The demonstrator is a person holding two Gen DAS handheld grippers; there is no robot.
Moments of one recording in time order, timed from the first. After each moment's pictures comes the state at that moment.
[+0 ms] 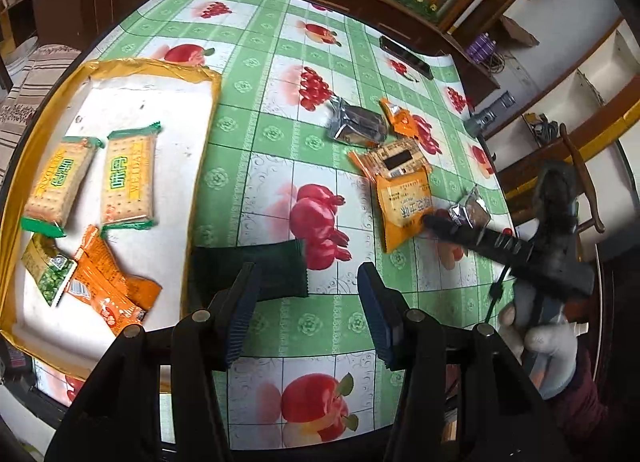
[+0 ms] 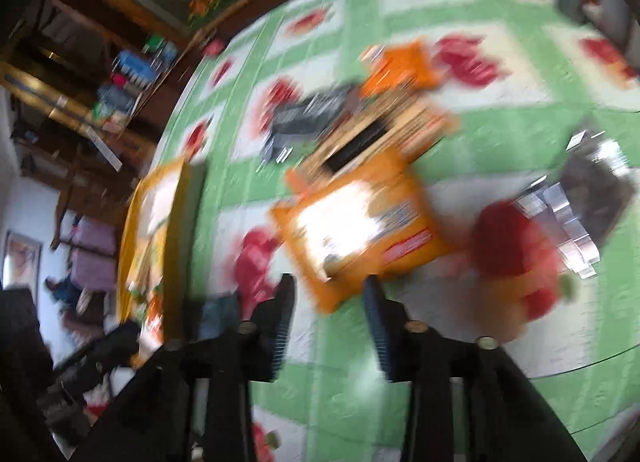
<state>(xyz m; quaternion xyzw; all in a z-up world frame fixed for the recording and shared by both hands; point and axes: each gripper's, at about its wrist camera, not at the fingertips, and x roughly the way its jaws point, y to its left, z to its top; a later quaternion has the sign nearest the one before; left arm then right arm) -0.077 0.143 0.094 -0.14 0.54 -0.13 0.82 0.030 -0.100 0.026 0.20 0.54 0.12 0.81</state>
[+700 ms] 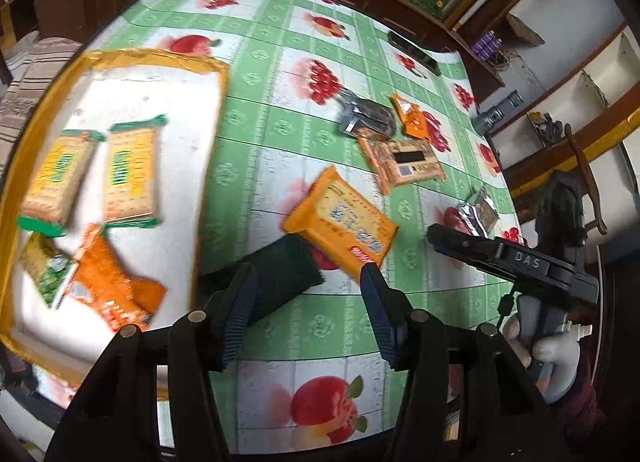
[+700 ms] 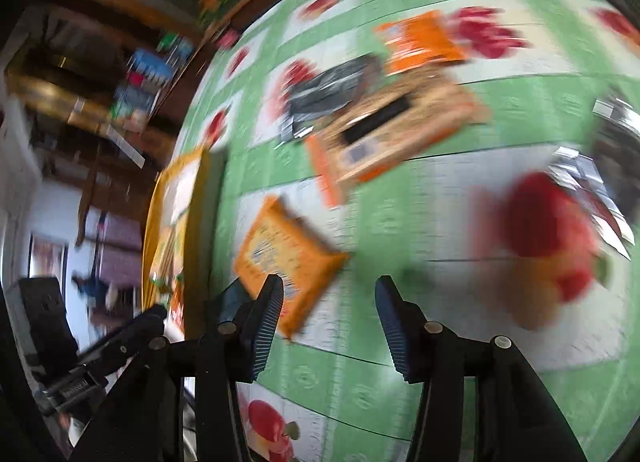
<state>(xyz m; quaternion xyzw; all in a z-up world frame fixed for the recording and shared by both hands) -0.067 0.144 0.083 -0.14 0.55 -0.14 0.81 0.024 -0.109 0.010 0.24 0.56 0.16 0.78</state>
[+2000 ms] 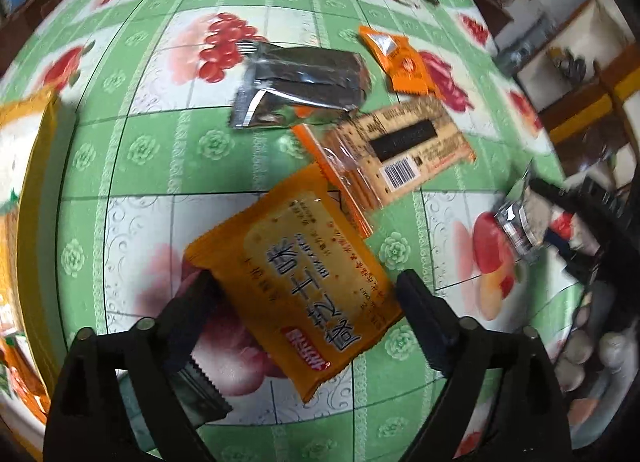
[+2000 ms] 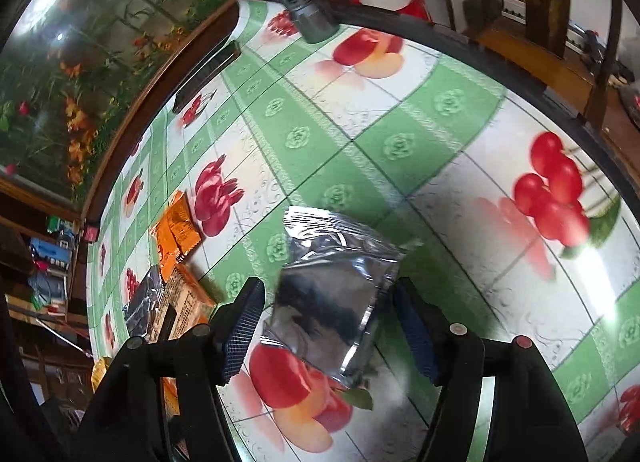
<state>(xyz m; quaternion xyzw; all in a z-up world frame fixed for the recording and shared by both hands) 0.017 0.019 0.016 -0.01 0.60 -0.13 0.79 0.044 -0.255 -0.007 0.34 0.47 -0.13 0.80</state>
